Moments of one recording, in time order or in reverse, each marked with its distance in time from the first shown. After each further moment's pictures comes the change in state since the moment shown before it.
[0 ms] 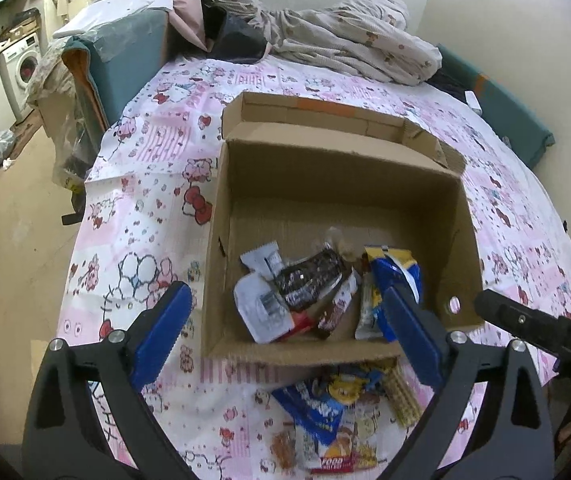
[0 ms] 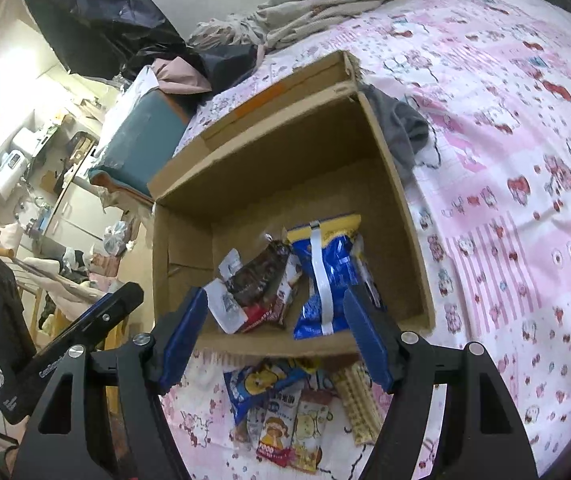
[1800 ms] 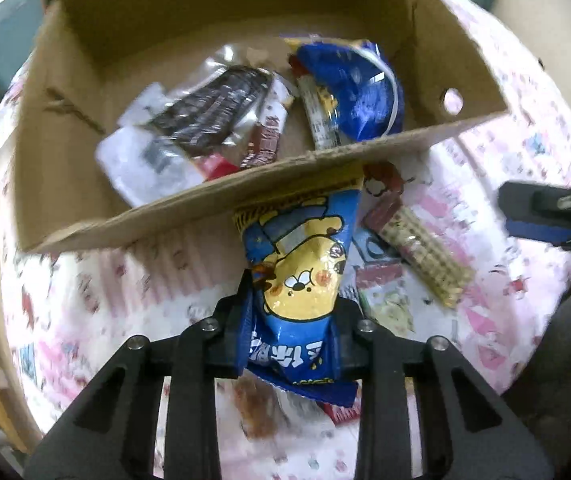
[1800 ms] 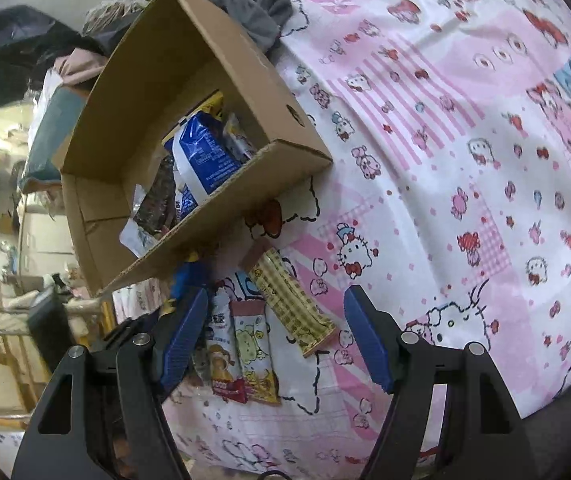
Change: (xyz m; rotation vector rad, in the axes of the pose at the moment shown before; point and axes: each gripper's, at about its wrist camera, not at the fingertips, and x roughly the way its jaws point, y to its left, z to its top) left arm 0.080 -0.048 -0.091 0.312 0.364 -0.094; right arm 0.015 -0.067 -0.059 0.278 0.208 -0.136
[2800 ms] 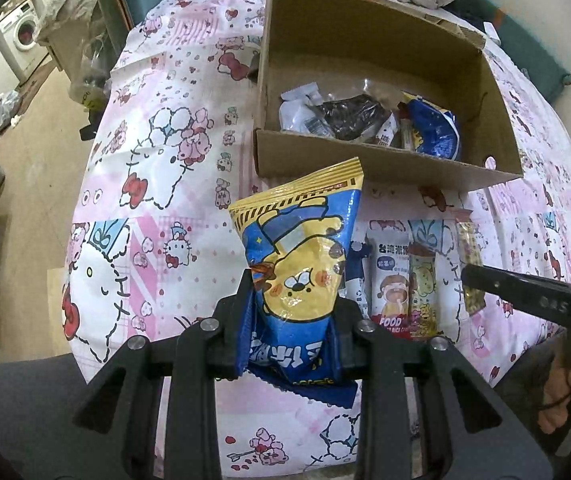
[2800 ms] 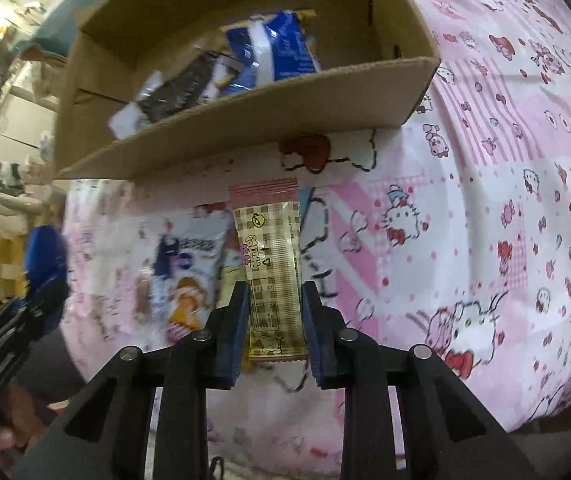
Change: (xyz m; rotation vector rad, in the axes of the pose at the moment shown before) left arm -0.078 0.053 -0.067 -0.323 -0.094 0.111; right arm 0.033 0.047 -0.041 -0.344 0.114 -0.134
